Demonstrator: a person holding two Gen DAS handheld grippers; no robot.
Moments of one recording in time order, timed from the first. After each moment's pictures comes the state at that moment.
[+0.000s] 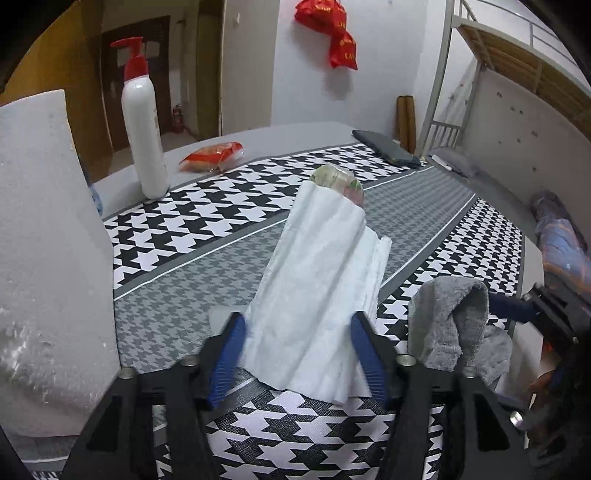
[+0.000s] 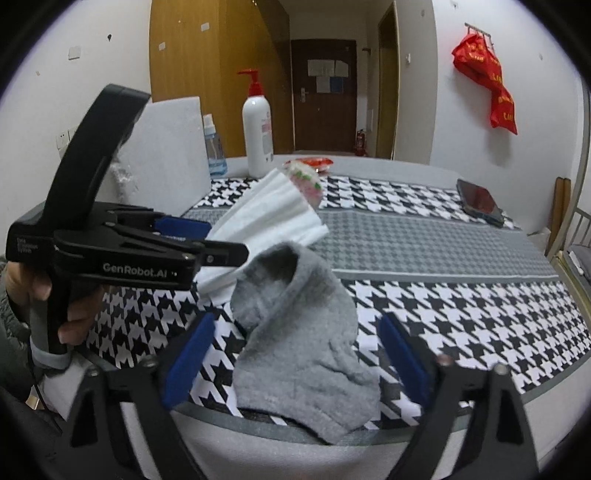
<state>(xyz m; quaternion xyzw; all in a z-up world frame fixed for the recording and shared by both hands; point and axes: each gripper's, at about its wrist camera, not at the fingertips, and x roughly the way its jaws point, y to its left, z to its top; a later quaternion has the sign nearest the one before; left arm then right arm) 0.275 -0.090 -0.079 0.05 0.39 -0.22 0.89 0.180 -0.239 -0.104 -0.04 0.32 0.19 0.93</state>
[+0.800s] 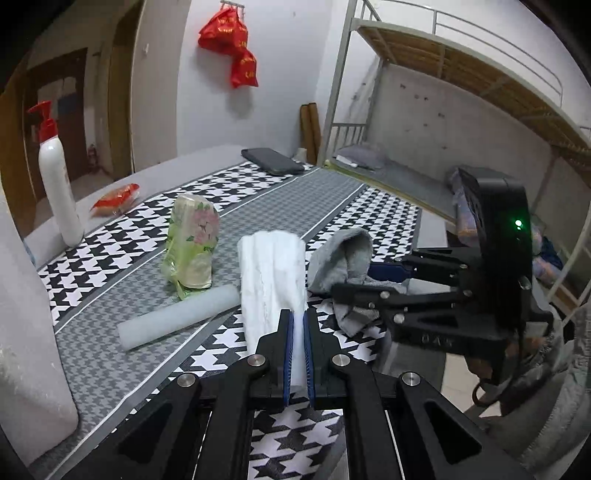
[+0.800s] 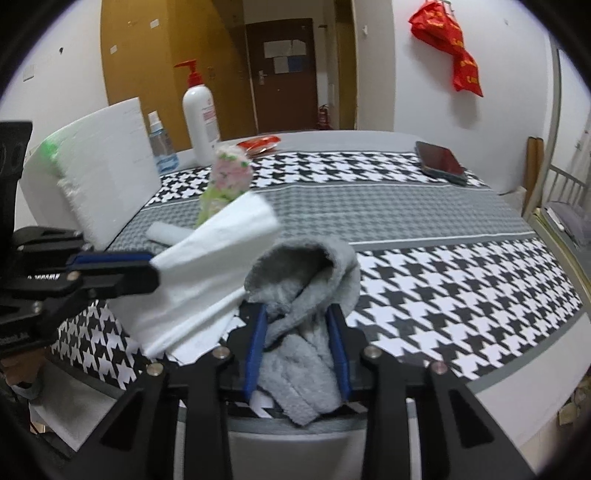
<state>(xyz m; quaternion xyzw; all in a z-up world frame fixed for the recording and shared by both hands) 0.220 -0.111 -0.054 0.07 0.34 -0.39 0.85 0.195 -0.270 -0.107 -0.01 0.36 0.12 0.93</state>
